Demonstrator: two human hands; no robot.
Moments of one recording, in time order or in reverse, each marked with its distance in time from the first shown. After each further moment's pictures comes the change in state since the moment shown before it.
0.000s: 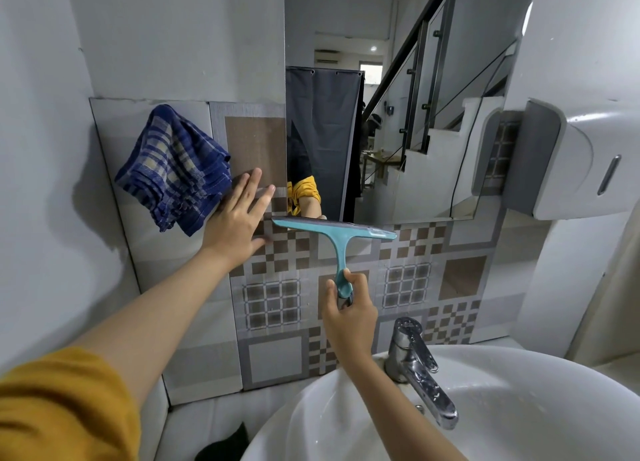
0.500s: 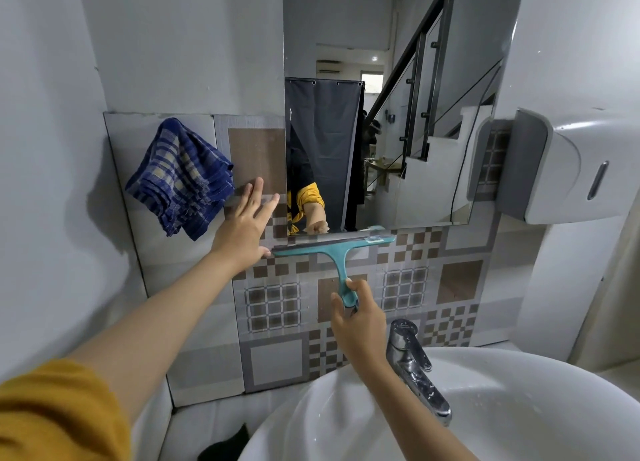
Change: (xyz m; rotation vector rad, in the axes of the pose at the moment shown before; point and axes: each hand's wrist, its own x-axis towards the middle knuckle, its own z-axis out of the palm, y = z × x) left_hand 0.002 0.016 -0.020 -0.126 -0.186 -0.080; right_hand 0.000 -0.004 -0.030 -0.144 -0.133 0.002
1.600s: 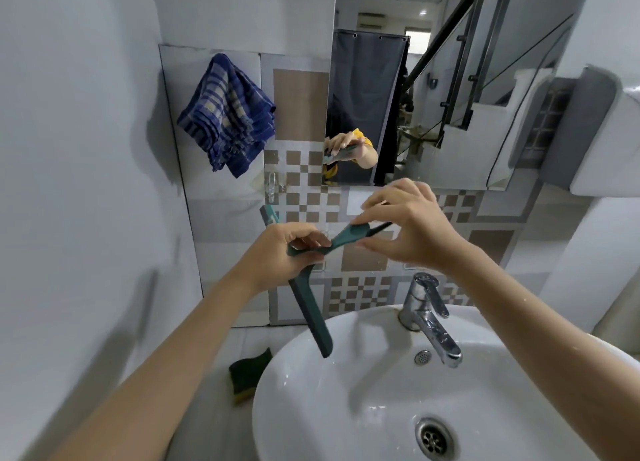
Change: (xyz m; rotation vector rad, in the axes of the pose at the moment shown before) left_hand -0.132 0.065 -0.034 -0.928 -0.040 0.029; right_hand 0.049 -0.075 -0.082 -0.492 -0.388 -0.937
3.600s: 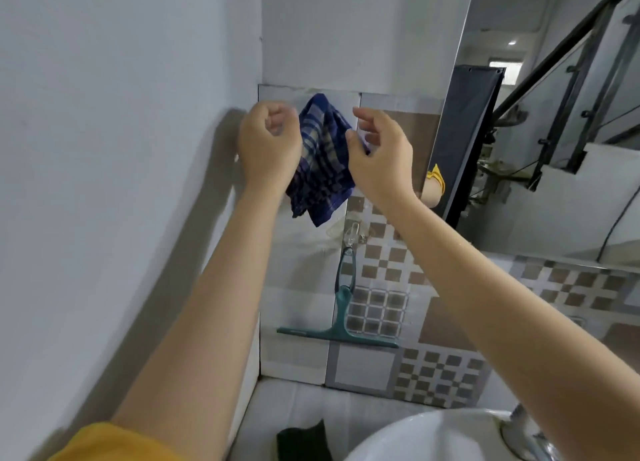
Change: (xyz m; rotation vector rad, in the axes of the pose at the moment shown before) left_hand 0.105 -0.016 -0.159 0.009 1.051 -0.185; right_hand 0.227 -0.052 0.080 0.703 0.411 0.356
